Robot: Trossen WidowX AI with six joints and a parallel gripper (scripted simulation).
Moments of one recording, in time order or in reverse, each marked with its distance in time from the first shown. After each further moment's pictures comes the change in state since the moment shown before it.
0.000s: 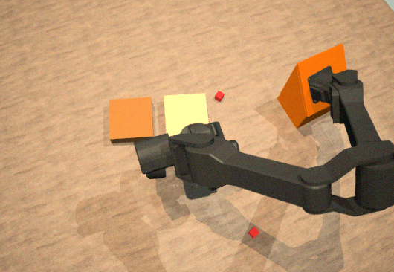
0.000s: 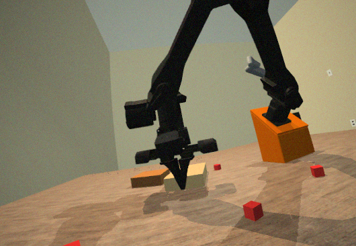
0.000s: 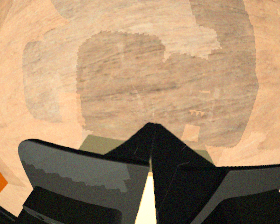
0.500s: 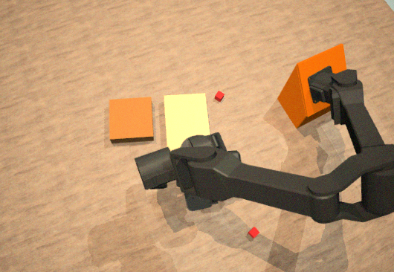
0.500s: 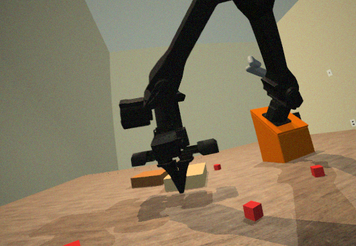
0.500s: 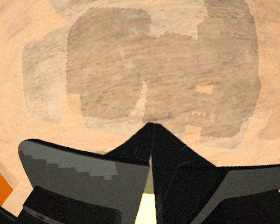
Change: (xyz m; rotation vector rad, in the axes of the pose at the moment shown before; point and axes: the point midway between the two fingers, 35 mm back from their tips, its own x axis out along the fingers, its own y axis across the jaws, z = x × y) arm 0.002 0.001 0.021 0.004 0.005 0.005
